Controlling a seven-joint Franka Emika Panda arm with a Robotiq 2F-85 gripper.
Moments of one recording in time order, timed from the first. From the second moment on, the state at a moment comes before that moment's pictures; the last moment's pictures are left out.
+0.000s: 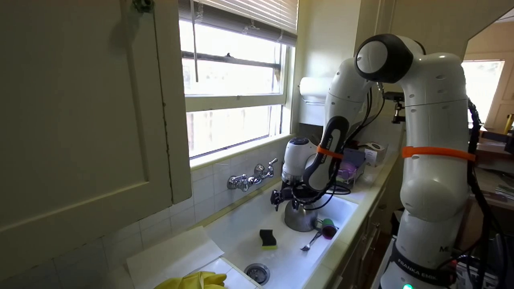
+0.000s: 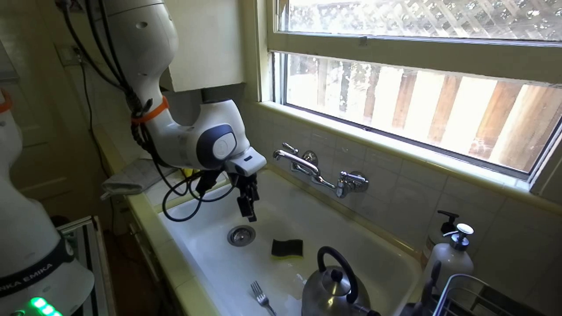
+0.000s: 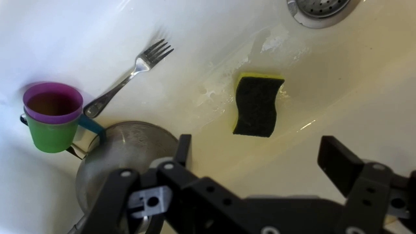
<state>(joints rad) -0.12 0.21 -0.09 -2.62 -0.68 3.04 1.13</state>
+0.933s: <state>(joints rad) -0.10 0.41 -0.12 -2.44 -0.74 3.04 0.97</state>
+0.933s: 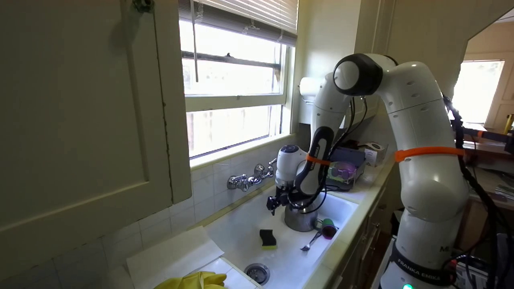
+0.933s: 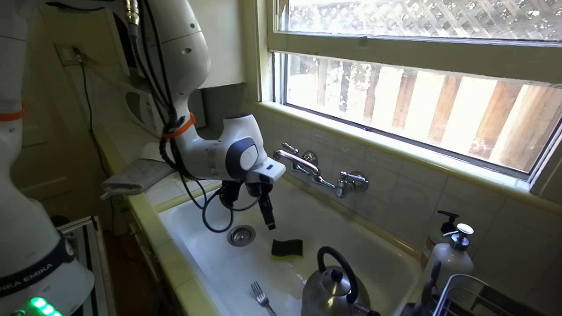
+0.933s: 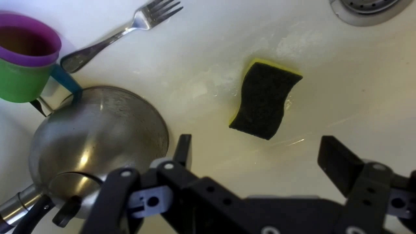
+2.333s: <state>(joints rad) 0.04 0.65 -0.25 -2.24 -0.78 3.08 1.04</state>
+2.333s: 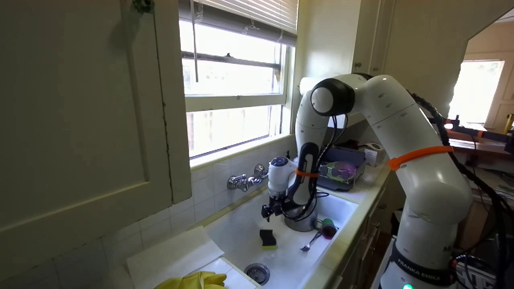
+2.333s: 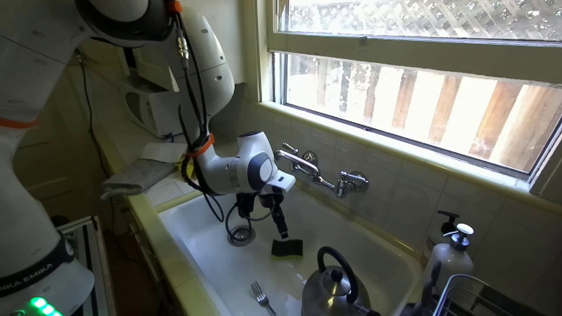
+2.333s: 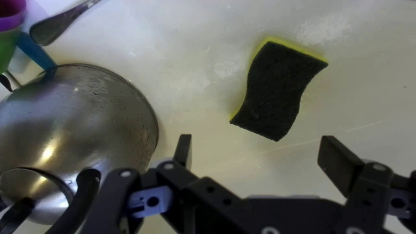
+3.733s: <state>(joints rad) 0.06 0.98 -0.29 -2.03 -0.70 3.31 1.12</state>
